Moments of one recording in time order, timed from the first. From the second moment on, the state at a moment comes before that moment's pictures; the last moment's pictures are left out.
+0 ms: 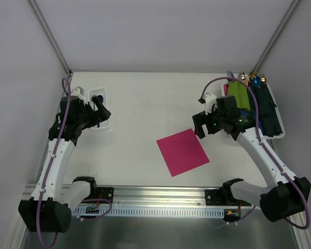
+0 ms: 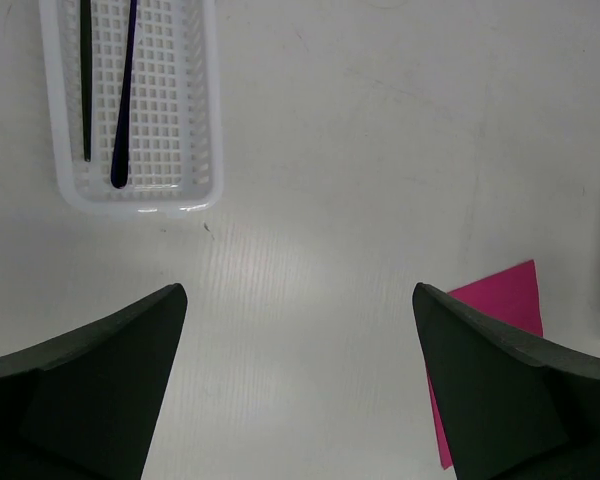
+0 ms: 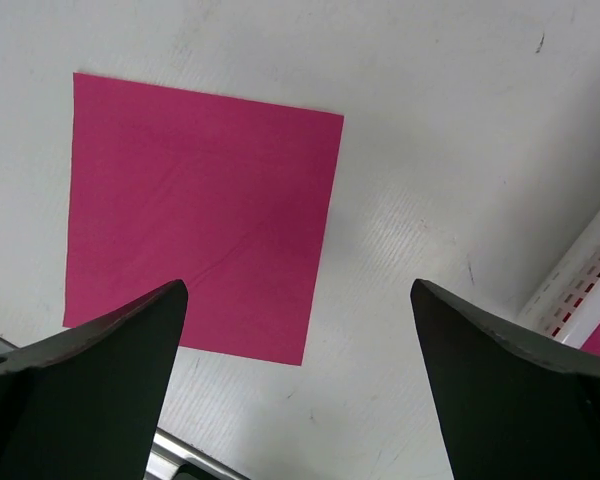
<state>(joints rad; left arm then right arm) -0.01 0.96 0.92 -0.59 0.17 -0.47 0.34 1.15 1.03 -0.76 -0.17 -0.17</state>
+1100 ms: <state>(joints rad) -0.01 0.85 0.83 -0.70 0.04 -0.51 0.62 1.69 1.01 -0.73 -0.04 0.08</state>
